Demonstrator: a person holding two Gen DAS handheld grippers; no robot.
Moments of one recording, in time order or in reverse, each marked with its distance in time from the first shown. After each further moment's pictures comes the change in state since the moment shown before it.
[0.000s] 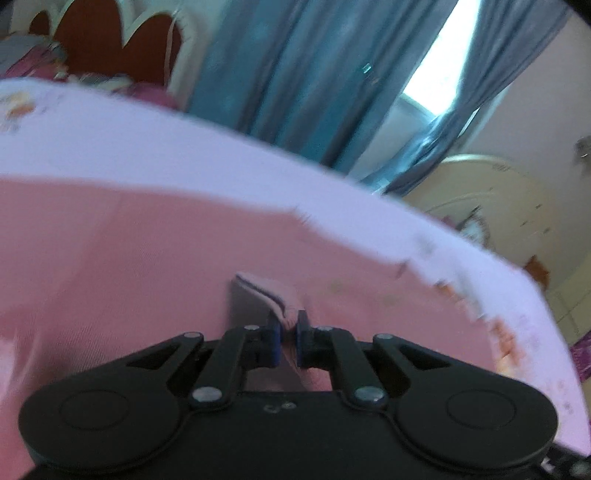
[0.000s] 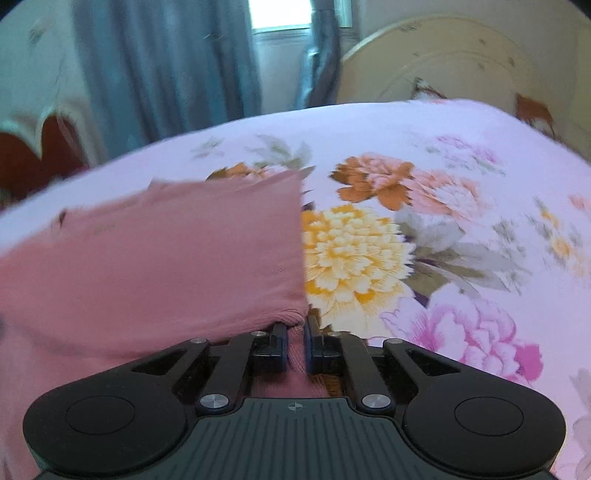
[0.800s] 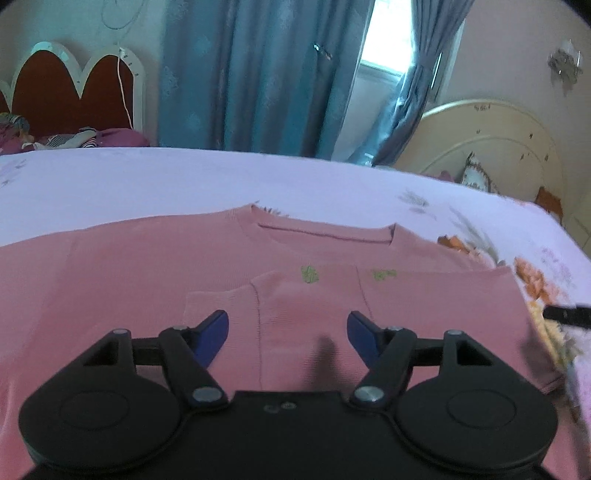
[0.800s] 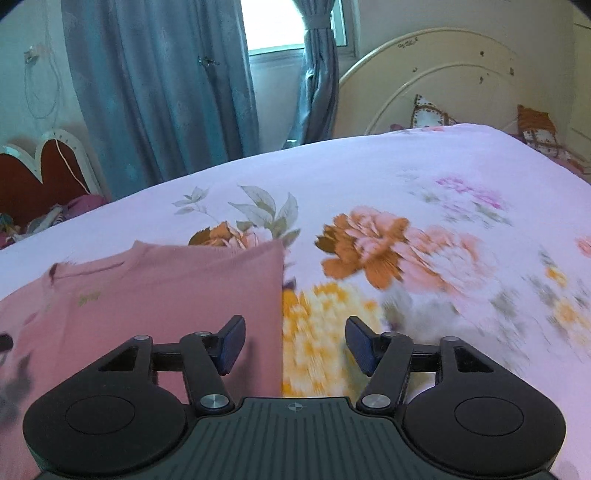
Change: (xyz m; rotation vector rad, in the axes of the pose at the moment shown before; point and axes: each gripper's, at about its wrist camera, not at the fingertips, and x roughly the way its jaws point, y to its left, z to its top) left arm 0.036 -0.057 0.003 0.269 -0.022 0.057; right arm 0.033 0.001 0.070 -0.022 -0.032 0.051
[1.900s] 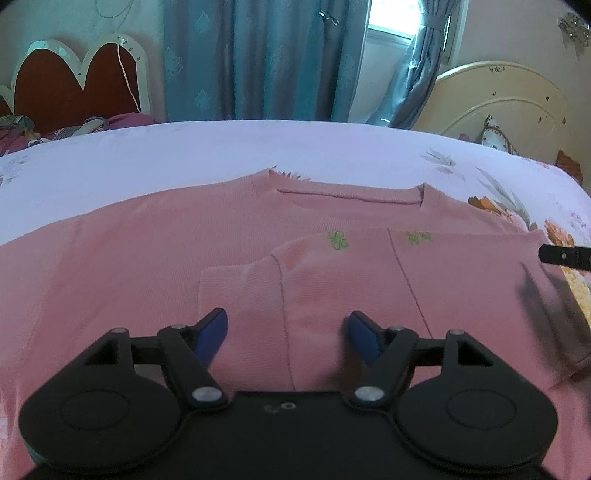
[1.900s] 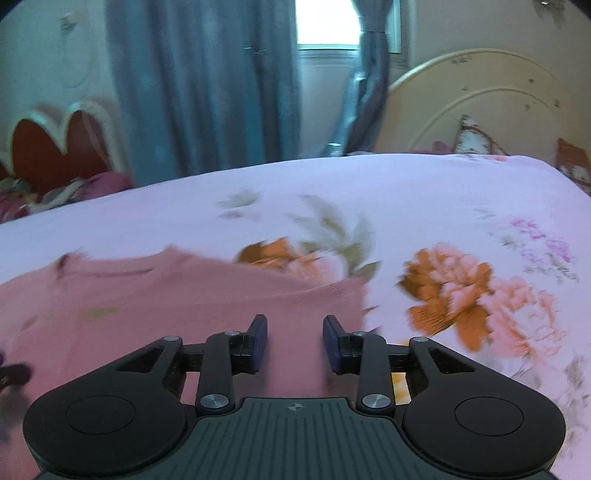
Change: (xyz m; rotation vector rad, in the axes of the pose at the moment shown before) left arm -0.002 0.011 -0.019 0.057 0.104 0.076; right arm 0.030 0.069 0.005 -0.132 -0.007 0.081
